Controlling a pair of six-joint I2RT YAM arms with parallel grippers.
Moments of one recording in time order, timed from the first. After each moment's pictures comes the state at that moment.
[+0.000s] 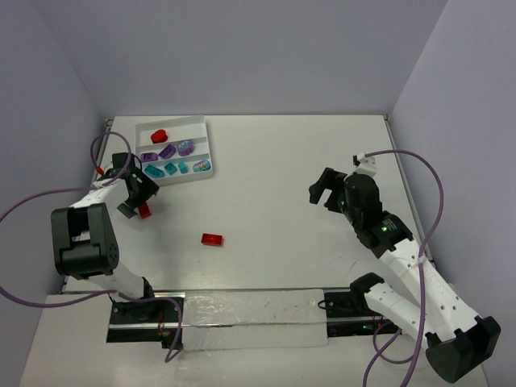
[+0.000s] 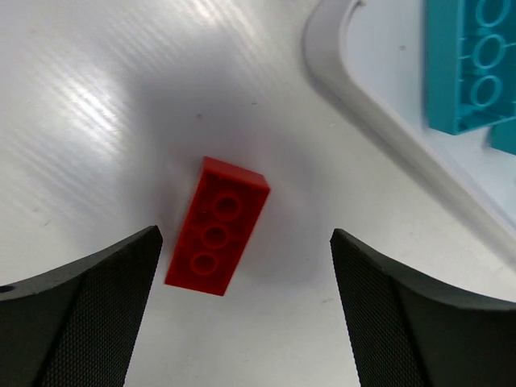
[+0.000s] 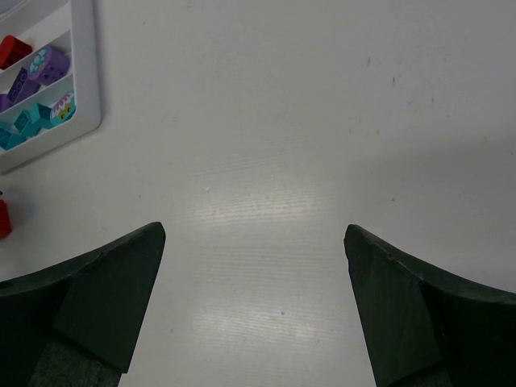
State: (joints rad) left arm 0.11 1.60 0.93 -0.42 -0.19 -0.69; right arm 0.43 0.79 0.76 -0.44 0.24 0.58
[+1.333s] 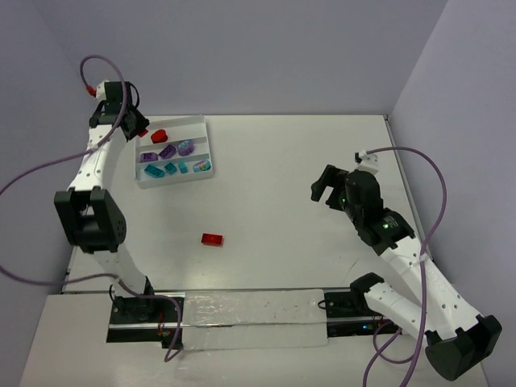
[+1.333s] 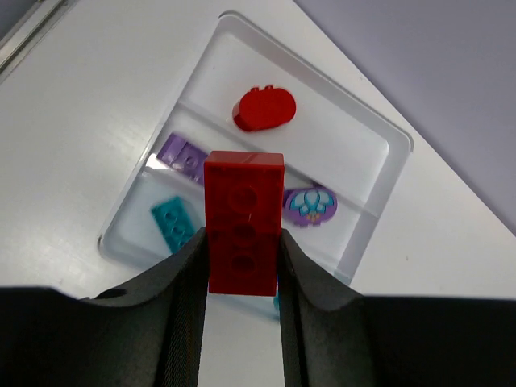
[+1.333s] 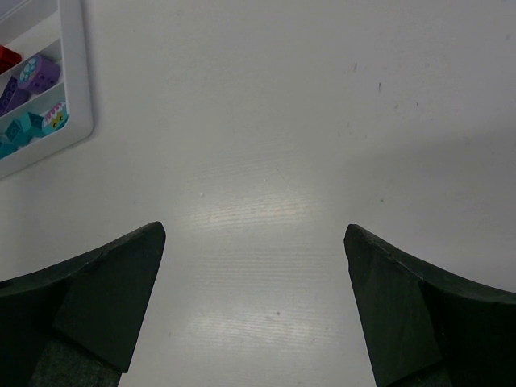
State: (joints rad) left arm 0.01 1.73 1.67 -0.61 -0.28 -0.64; right arm 0.43 0.80 0.80 -0.49 0.28 0.58
